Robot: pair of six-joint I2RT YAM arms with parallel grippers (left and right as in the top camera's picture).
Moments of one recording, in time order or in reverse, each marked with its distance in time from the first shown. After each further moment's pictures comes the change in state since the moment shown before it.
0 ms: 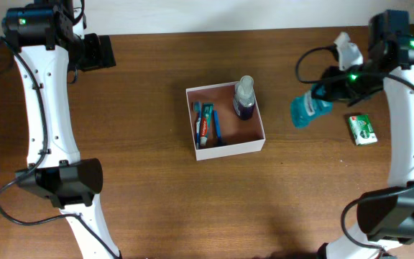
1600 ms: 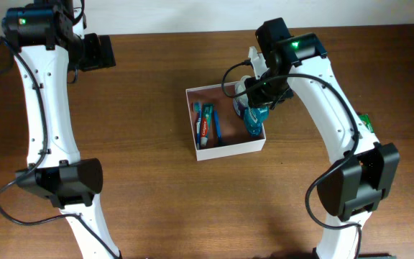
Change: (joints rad) left arm 0.000 0.000 0.000 0.000 0.000 0.000; right arm 0.396 0.209 0.012 0.130 0.251 0.190
